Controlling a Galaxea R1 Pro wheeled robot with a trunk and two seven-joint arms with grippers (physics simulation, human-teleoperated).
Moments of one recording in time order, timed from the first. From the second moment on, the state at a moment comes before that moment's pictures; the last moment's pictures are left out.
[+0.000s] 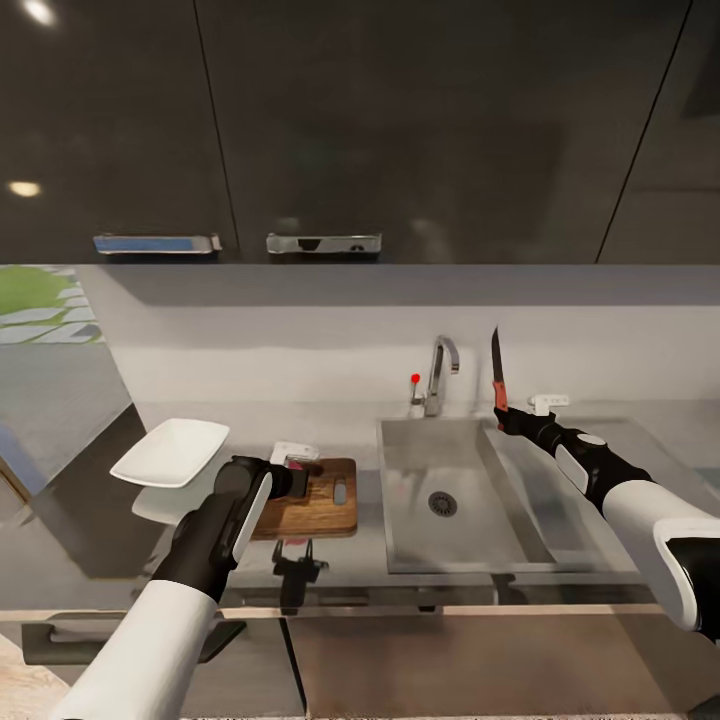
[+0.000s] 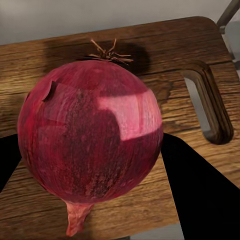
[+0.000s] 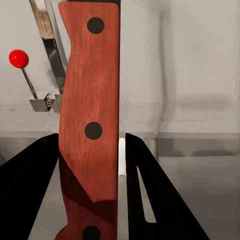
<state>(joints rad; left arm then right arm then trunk) -0.72 -0.11 -0.11 -1.10 -0.02 0.95 -0.04 -1.14 -0.27 0.11 -0.21 -0.23 -0.07 0.36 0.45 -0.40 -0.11</state>
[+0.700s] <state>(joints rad) -0.72 -0.11 -0.11 -1.10 -0.02 0.95 -0.04 -1.14 -0.27 0.11 -0.21 -0.22 -0.07 0.36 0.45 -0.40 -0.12</state>
